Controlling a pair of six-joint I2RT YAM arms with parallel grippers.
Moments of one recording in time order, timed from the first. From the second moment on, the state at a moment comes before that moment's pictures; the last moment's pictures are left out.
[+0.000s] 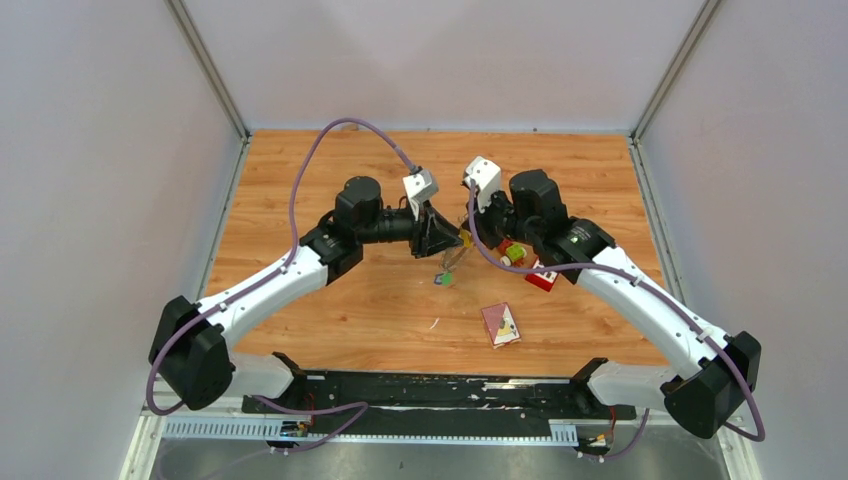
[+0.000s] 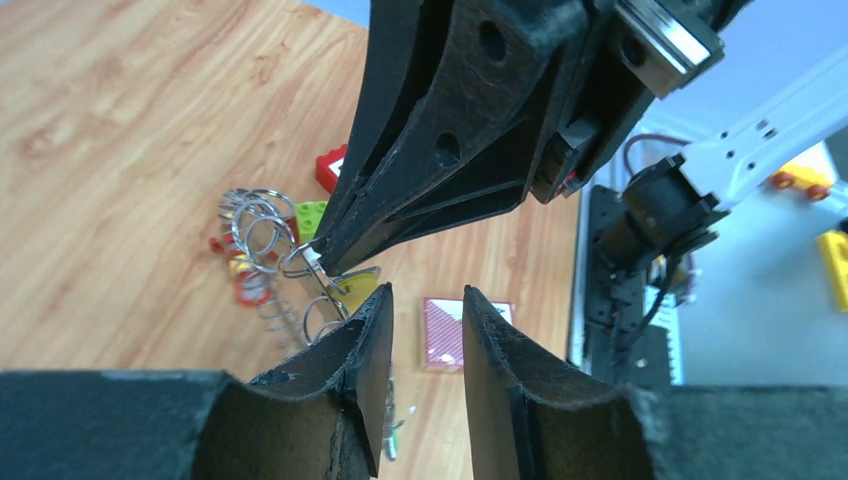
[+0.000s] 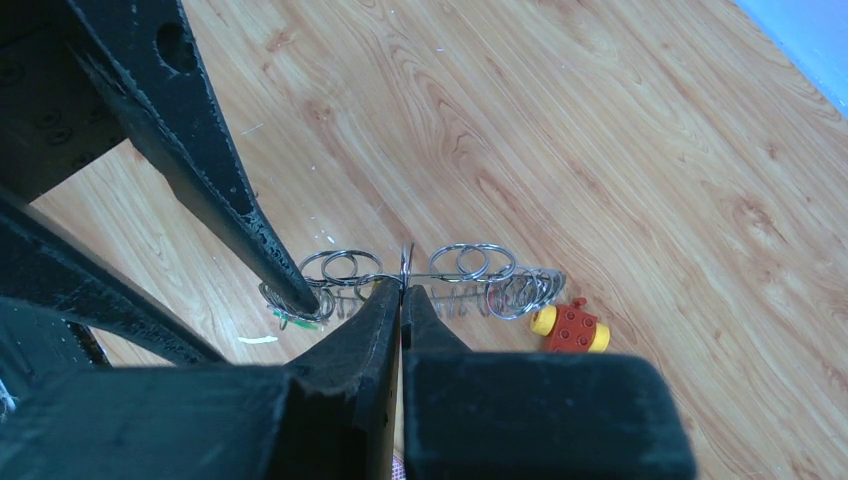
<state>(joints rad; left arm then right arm) -0.69 1.31 0.99 0.15 0.68 -0.10 0.66 1.21 1.16 -0.43 -0.19 -0.16</state>
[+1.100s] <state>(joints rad) -0.69 1.36 0.98 0.15 0.56 -0.36 0.61 1.24 1.18 -0.43 -0.25 -0.10</state>
